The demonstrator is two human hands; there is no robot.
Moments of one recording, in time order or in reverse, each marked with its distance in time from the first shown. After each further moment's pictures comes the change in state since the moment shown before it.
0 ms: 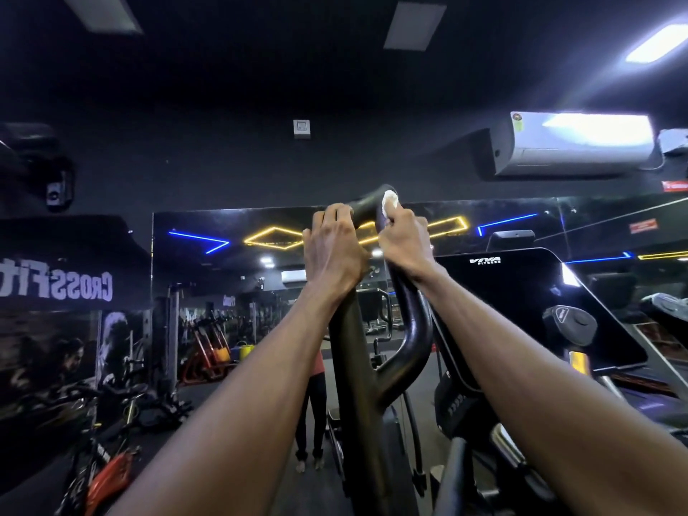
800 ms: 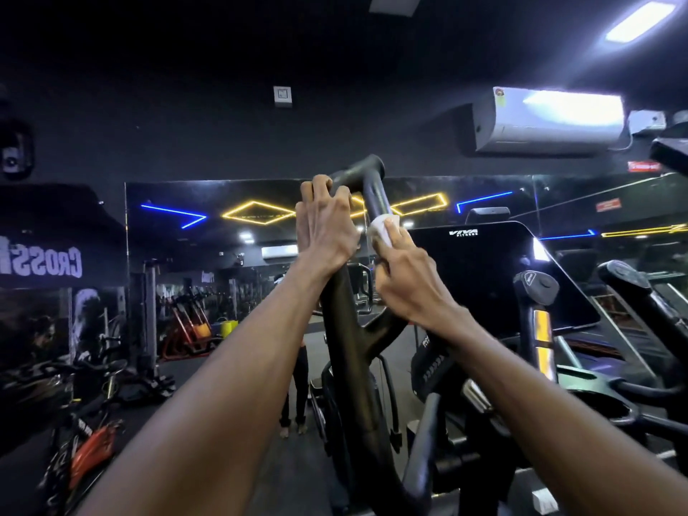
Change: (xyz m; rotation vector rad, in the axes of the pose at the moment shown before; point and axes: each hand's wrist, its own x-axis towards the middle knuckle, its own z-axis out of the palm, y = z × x) left_hand -0.013 0.004 -0.005 0.092 -0.046 0.018; right_hand -0.108 0.014 -0.025 -0.239 -0.164 -0.220
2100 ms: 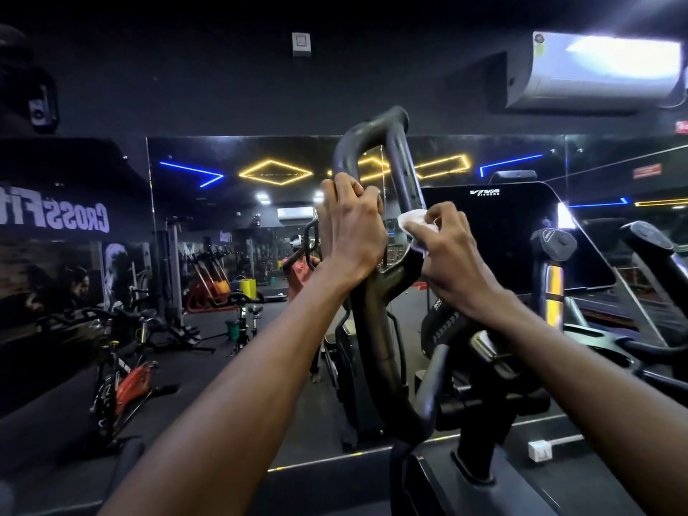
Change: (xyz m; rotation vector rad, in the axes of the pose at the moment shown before) left_hand -0.083 0.009 -0.022 -0.076 0.027 -0.013; right_hand -0.055 0.017 -0.006 -0.025 0.137 -0.070
